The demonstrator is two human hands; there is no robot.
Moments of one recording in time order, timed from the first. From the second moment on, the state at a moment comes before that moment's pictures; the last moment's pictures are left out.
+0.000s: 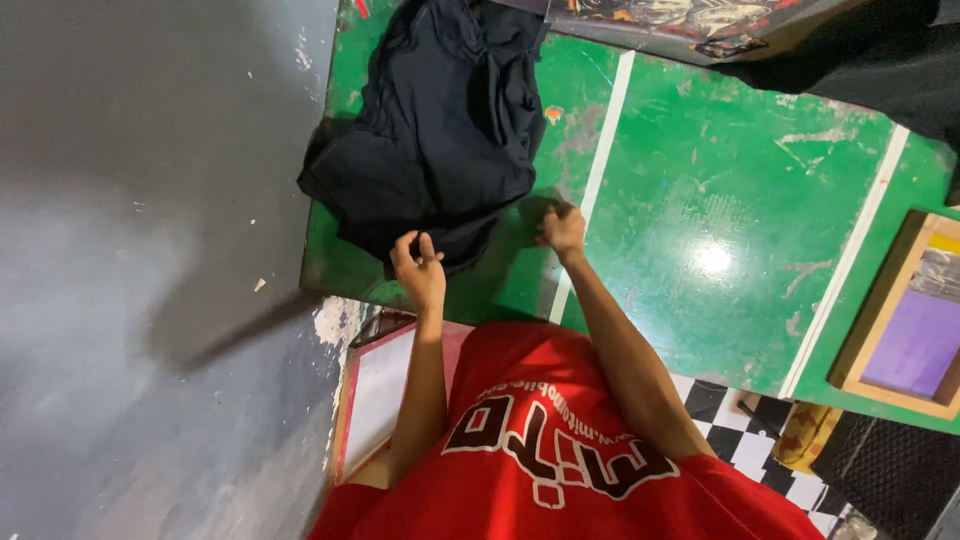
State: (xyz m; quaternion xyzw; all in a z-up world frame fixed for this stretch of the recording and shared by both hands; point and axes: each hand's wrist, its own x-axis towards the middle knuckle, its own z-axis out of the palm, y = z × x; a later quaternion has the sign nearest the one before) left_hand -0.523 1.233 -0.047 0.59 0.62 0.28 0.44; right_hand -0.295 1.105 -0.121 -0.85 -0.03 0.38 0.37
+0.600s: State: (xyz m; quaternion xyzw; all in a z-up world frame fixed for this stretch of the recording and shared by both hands) left_hand -0.491 1.155 -0.104 0.47 0.50 -0.16 0.71; right_hand -0.307 1.112 0.016 -0.50 0.19 0.66 0.53
